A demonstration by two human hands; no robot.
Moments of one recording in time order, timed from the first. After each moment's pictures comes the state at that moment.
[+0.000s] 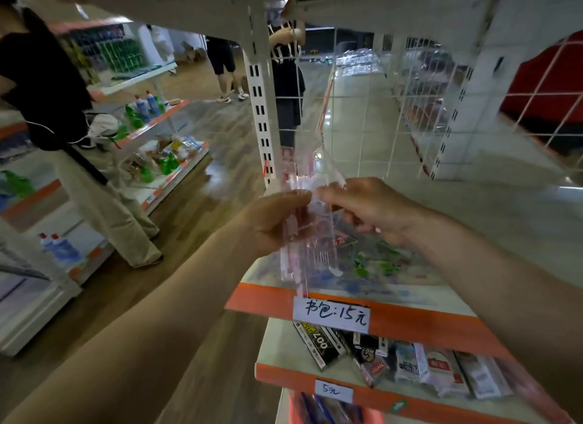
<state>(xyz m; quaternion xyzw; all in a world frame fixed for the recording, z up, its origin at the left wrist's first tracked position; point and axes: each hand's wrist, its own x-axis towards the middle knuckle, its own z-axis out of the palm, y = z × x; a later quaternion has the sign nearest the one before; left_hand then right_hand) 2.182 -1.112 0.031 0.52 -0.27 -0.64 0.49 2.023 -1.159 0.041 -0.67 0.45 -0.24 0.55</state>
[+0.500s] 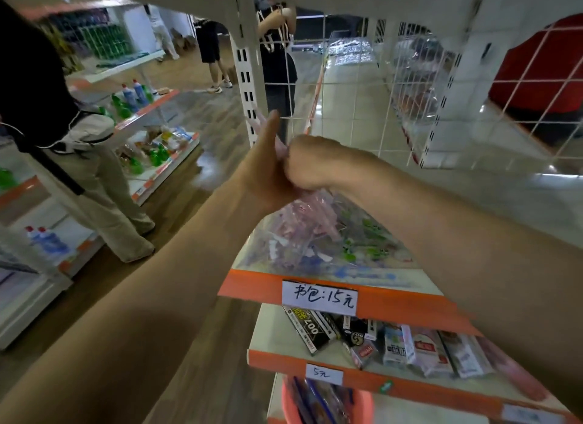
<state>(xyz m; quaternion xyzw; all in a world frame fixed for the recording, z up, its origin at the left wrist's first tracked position) 2.168 -1.129 0.061 0.41 -0.26 -0.68 0.54 2.080 -1.149 0.091 -0.88 0.43 -0.09 0.18</state>
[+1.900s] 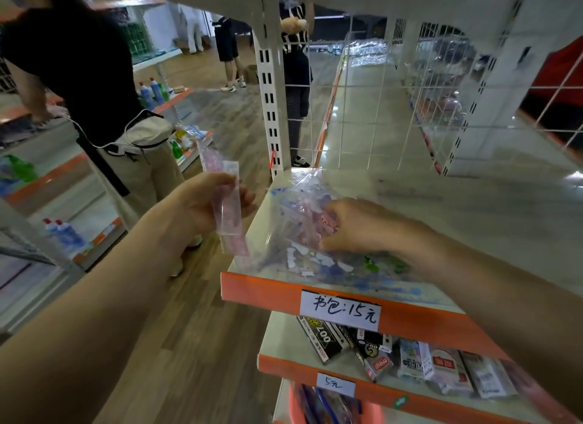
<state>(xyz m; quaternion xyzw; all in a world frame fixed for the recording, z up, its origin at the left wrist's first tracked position) 2.270 -1.100 0.040 0.57 -0.16 -0.59 0.55 2.047 -1.154 0.017 -0.88 0.44 0.01 0.21</state>
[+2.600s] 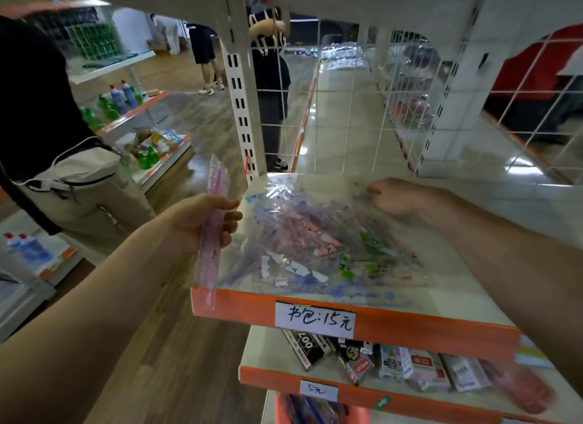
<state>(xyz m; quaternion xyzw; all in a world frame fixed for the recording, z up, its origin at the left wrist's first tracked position) 2.262 -1.120 0.012 0.64 -0.24 -0.60 0.42 1.977 -1.259 0.000 -0.81 0.57 0.06 0.15</state>
